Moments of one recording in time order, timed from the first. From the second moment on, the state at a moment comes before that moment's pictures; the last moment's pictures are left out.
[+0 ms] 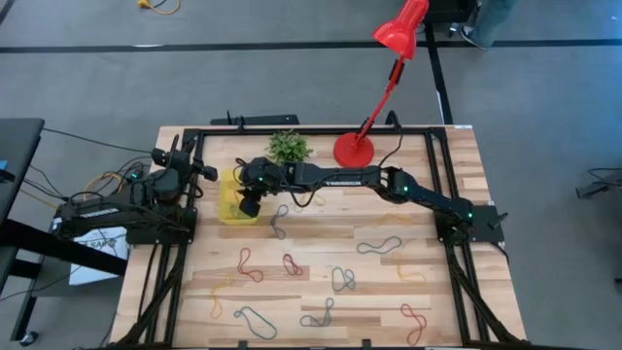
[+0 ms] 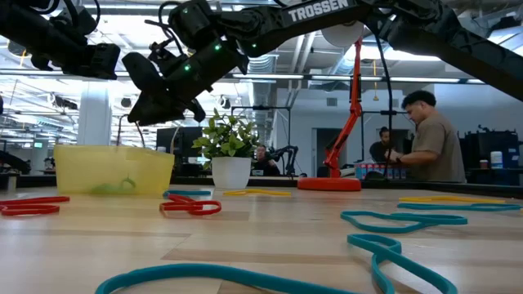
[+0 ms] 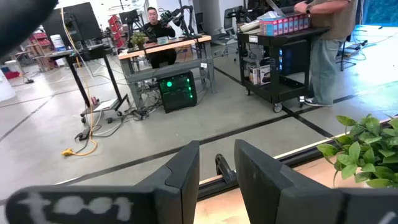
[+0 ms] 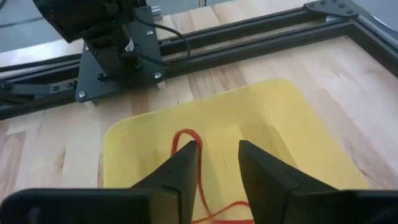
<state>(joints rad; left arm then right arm) 0.19 0.24 0.32 -0.27 -1.10 -0.05 -0.09 2.56 2.33 -0.36 0.02 0.11</state>
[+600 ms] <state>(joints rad) 0.19 0.24 0.32 -0.27 -1.06 -0.05 -0.09 2.53 2.35 -0.48 -0.20 0.14</state>
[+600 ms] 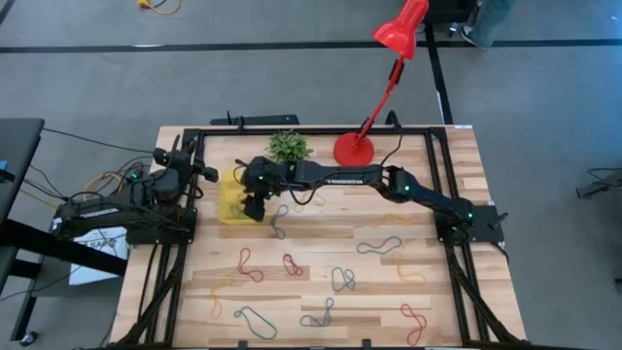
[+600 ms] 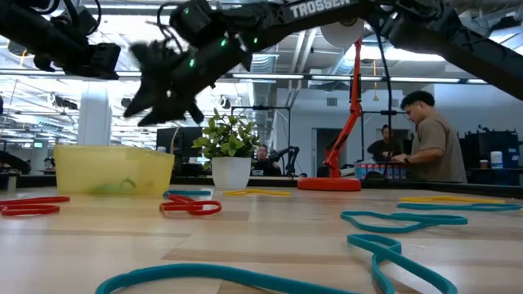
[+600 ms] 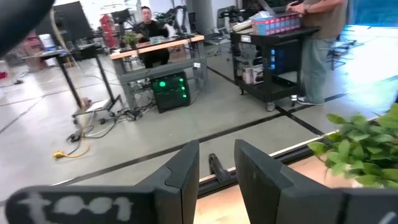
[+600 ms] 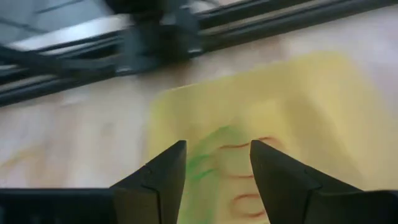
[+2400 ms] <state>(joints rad) -0.22 1.46 0.87 -0.24 0.05 0.00 0.31 0.94 0.40 0.29 0.26 0.10</state>
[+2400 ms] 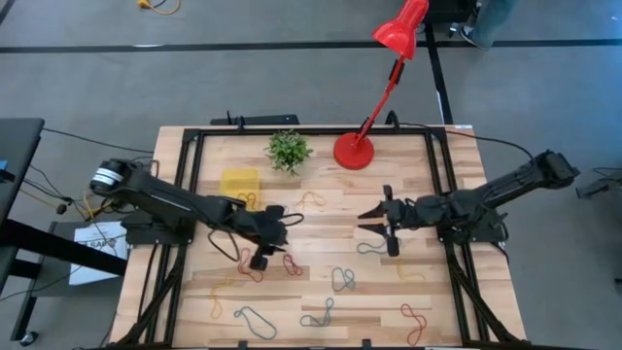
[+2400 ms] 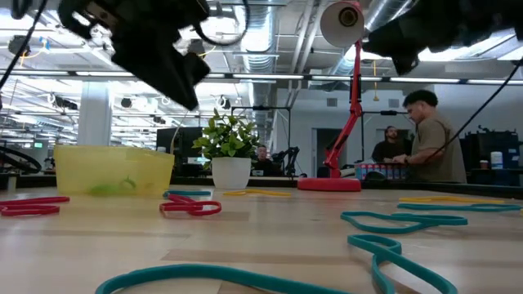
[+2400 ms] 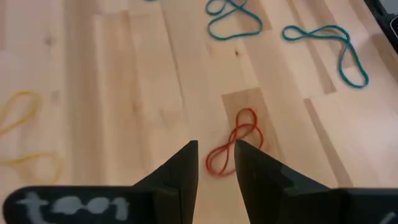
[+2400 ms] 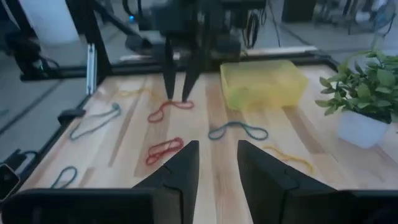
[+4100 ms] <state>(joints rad) -0.27 1.47 0.87 -0.27 -0.37 -0.12 0.34 0.95 0.38 0.37 0.26 0.11</state>
